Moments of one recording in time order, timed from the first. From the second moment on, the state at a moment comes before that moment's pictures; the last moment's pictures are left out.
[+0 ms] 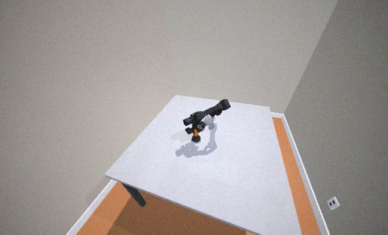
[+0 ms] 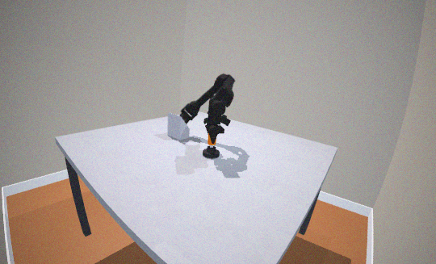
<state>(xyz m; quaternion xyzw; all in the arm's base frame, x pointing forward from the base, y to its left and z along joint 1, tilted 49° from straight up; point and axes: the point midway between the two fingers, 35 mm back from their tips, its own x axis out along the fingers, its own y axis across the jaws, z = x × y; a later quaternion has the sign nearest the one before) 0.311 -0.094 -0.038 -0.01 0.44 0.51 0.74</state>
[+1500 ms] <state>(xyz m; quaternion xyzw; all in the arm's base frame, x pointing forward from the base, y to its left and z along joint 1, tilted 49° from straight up) 0.312 -0.096 -0.036 -0.16 0.33 0.59 0.72</state>
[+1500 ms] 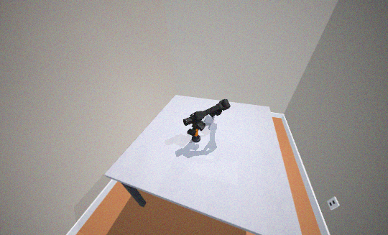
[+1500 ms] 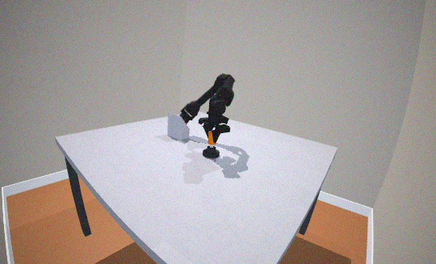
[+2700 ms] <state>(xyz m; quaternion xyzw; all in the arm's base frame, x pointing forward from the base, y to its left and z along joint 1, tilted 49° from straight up) 0.311 -0.096 -0.036 -0.19 0.30 0.60 0.71</state>
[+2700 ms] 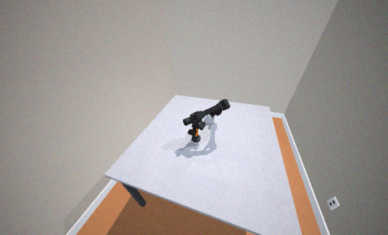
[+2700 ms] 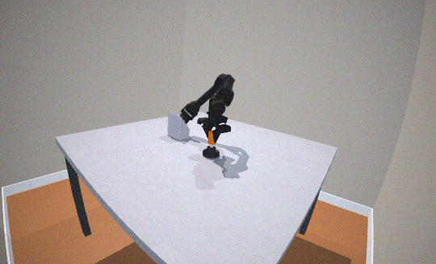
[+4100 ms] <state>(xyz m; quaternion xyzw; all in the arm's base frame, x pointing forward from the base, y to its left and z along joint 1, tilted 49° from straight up) 0.311 -0.094 -0.038 -0.23 0.26 0.62 0.70</state>
